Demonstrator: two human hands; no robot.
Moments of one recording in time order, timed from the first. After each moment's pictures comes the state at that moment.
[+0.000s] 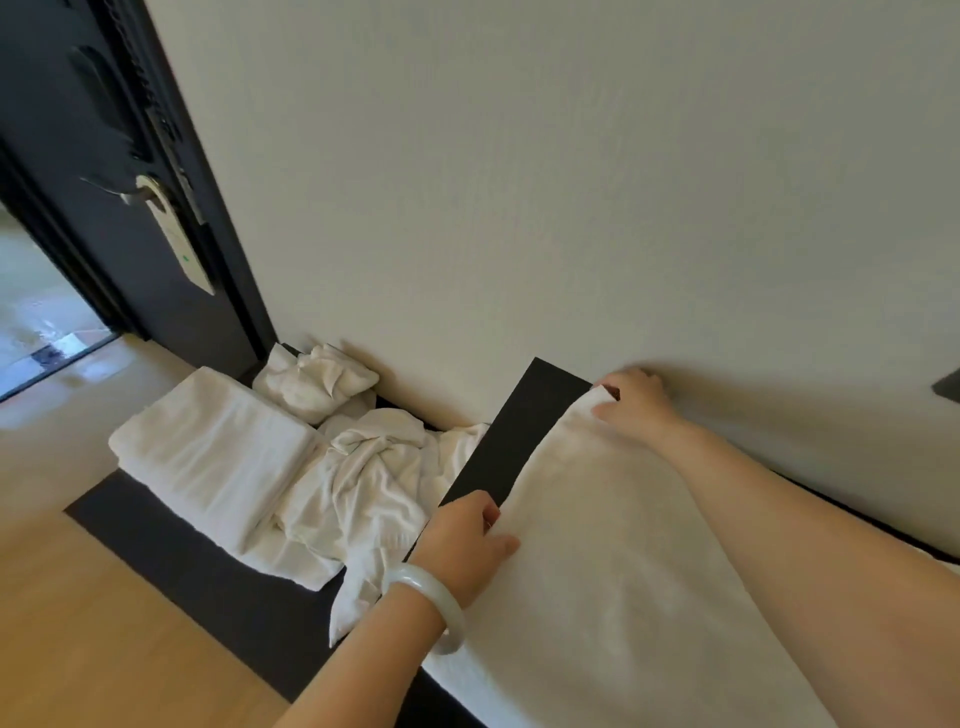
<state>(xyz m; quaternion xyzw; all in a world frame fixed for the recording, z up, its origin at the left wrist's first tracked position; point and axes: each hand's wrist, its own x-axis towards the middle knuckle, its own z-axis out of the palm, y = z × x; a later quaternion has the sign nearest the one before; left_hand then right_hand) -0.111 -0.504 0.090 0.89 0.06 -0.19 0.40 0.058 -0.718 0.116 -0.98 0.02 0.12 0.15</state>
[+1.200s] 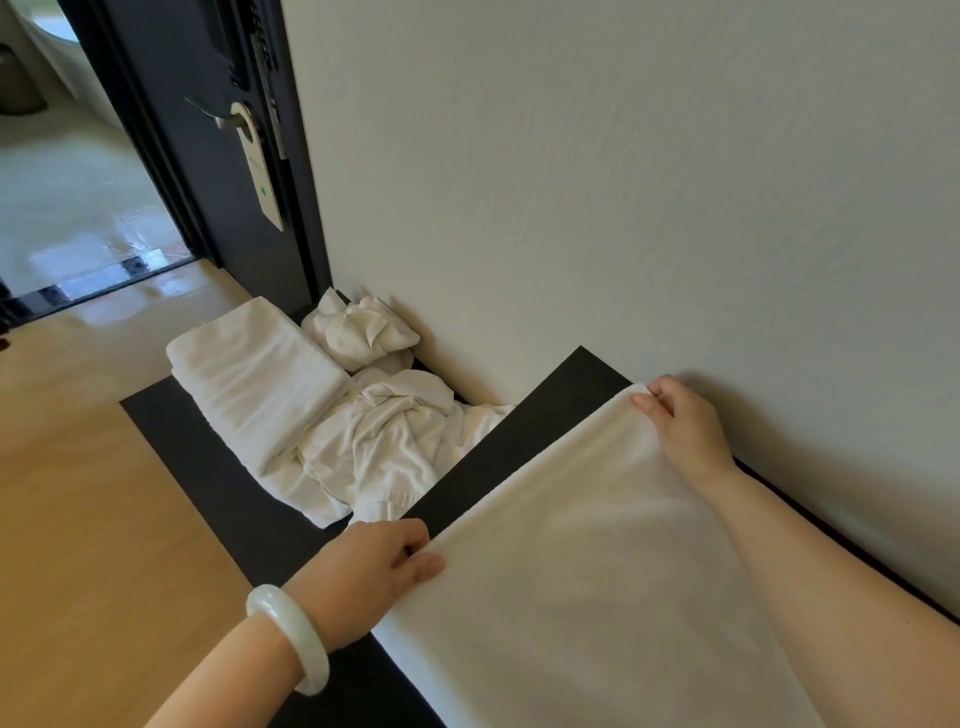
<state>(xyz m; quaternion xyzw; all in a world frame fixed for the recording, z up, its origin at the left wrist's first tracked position) -0.179 -0.449 0.093 0.89 0.06 -0.26 0.36 0.054 -0.750 0.075 -0.94 -0.09 0.00 0.34</state>
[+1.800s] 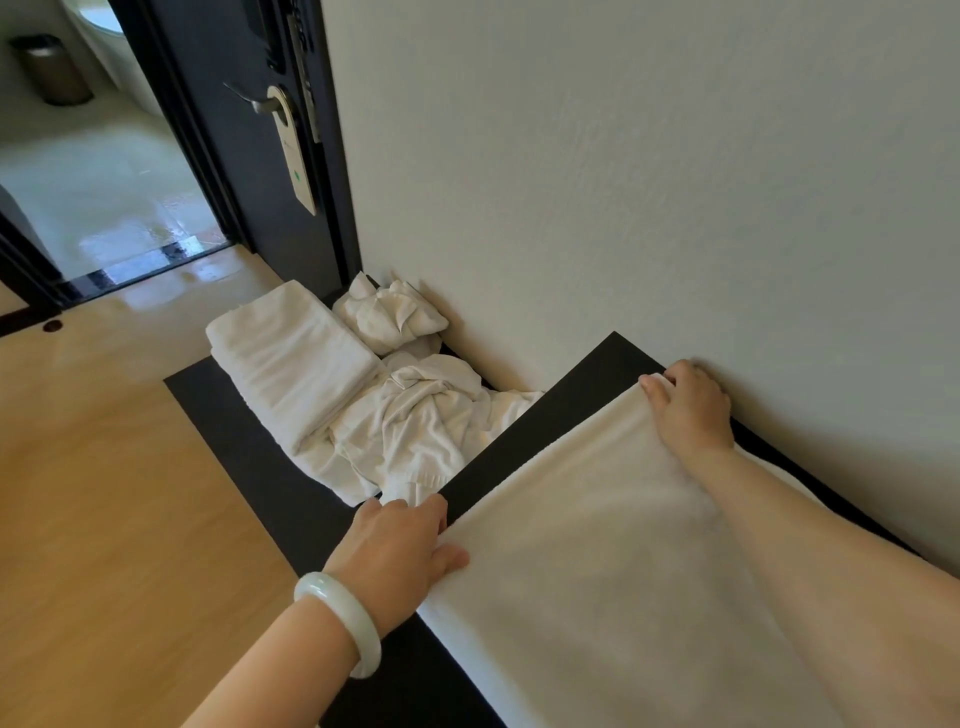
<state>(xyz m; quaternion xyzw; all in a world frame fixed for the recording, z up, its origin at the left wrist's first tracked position) -0.186 -0.458 0.095 0.95 0.08 -0.22 0.22 0.058 -0.712 0.065 -0.98 -0.04 -0.01 0.18</state>
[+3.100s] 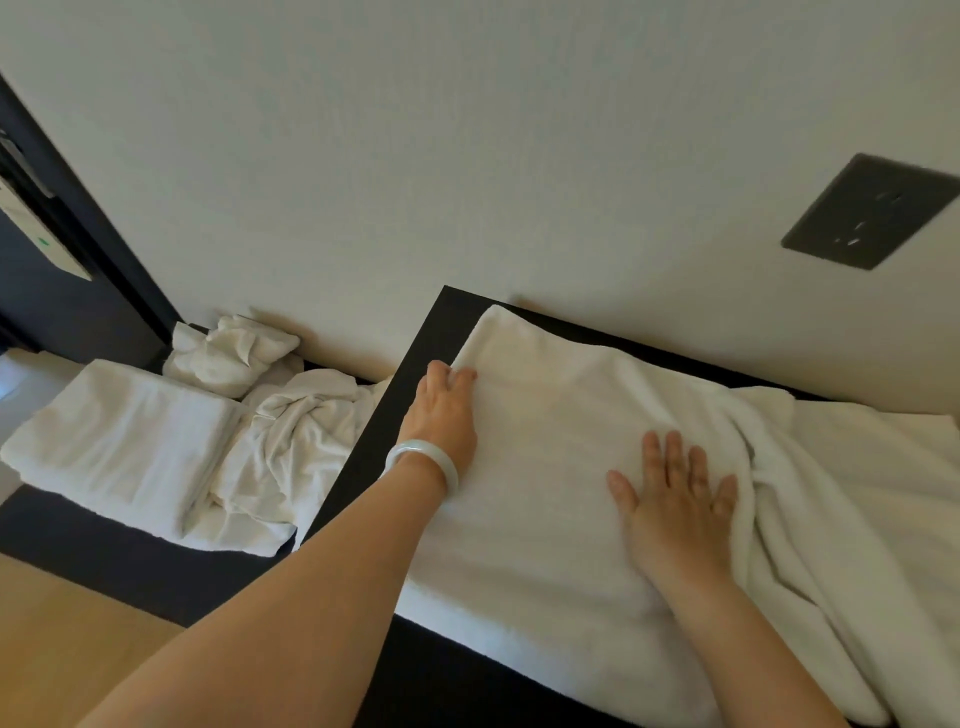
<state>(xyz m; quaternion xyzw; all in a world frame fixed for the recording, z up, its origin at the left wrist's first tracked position) -0.070 -0.571 0.057 0.97 -0.08 -0.02 0.22 -0.181 -0.798 0.062 -0.97 0.21 0.12 0.01</state>
